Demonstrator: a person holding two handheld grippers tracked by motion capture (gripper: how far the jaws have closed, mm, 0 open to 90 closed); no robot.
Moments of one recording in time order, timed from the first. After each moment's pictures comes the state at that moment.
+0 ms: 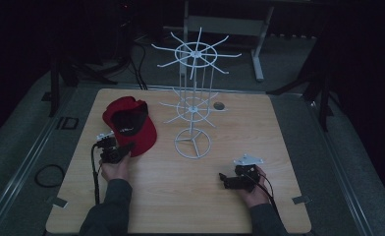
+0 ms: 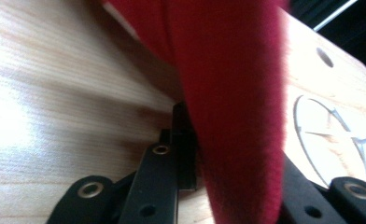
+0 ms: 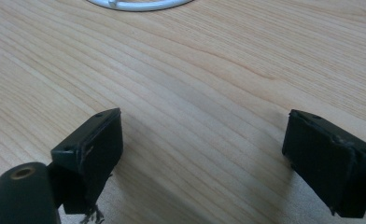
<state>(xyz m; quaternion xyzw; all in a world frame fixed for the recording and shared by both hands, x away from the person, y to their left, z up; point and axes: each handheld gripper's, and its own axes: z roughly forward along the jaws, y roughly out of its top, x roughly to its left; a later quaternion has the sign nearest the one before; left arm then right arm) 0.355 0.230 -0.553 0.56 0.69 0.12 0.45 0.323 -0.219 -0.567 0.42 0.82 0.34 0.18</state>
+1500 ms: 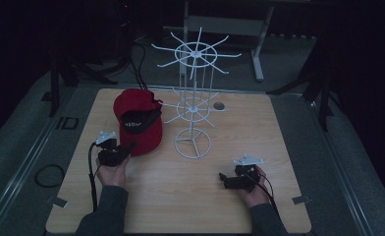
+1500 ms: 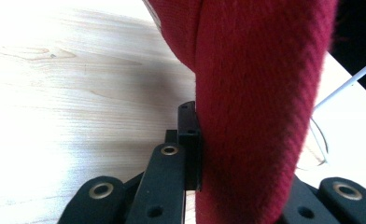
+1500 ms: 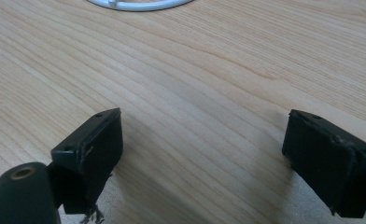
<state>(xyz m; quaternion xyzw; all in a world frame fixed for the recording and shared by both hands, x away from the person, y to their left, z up) 0.326 0.220 -0.518 0.61 0.60 0.18 0.48 0.322 -0.219 -0.567 0.42 0.82 0.34 0.18</state>
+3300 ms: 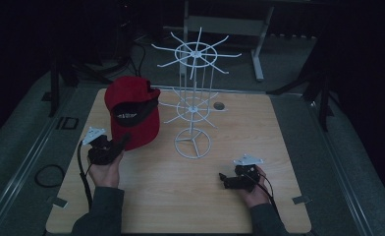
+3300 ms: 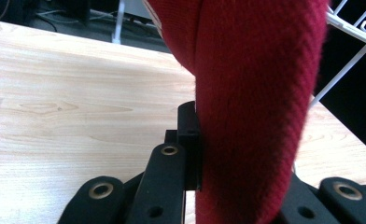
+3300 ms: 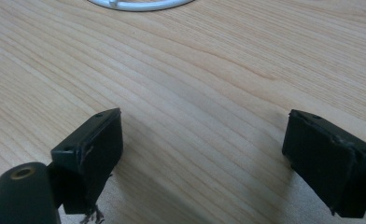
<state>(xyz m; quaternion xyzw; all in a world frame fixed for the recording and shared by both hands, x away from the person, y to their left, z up) 0.305 0.227 -0.476 0.60 0.57 0.21 0.52 0.323 -0.219 -0.567 0.42 0.82 0.35 0.18</state>
